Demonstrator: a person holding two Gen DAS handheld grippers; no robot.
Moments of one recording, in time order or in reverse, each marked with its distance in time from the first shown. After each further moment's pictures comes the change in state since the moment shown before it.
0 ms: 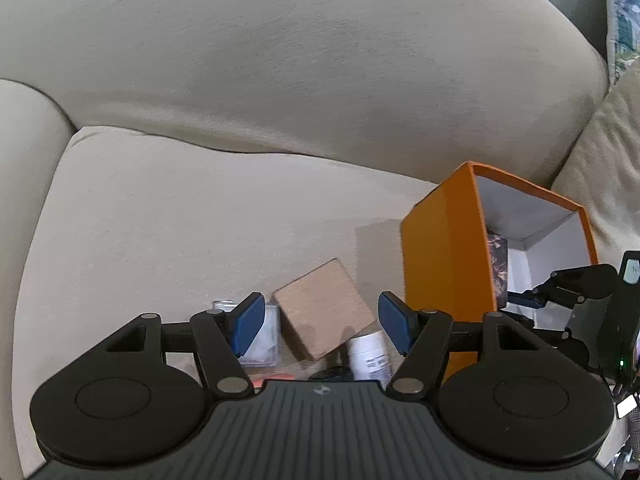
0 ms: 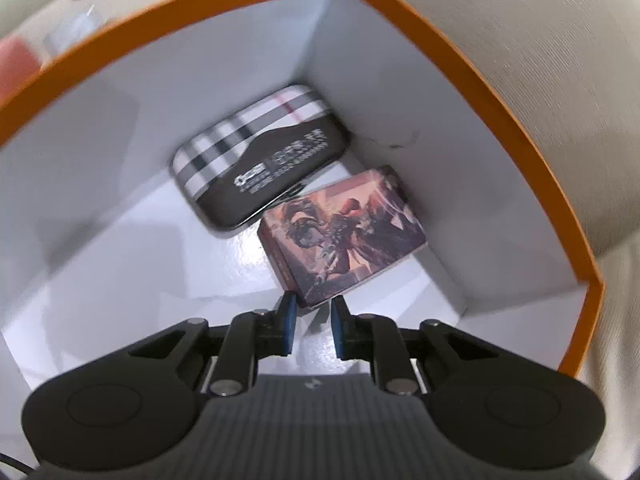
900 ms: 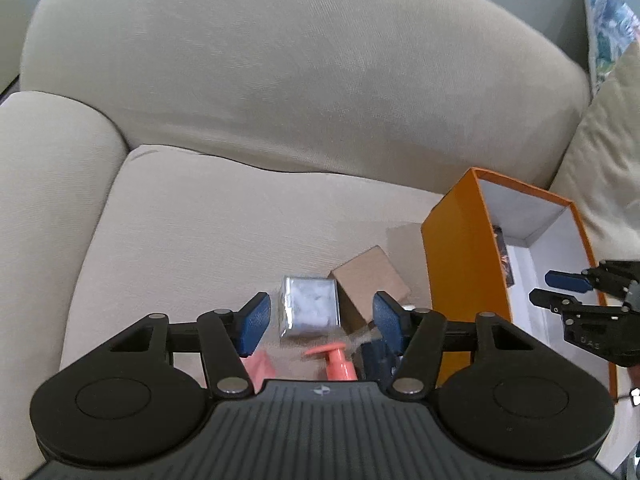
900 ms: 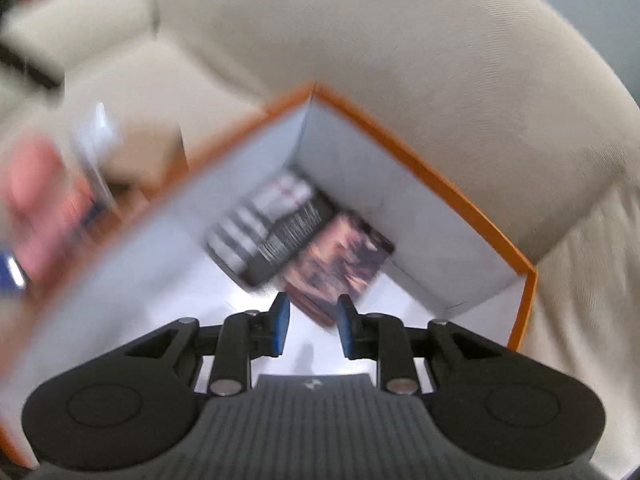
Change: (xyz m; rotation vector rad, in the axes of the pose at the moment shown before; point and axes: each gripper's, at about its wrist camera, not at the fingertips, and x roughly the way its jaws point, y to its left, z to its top) left arm -0.070 0.030 -0.040 0.018 -0.121 0.029; right arm -0.101 0.014 0.000 0.378 -0.225 -0.005
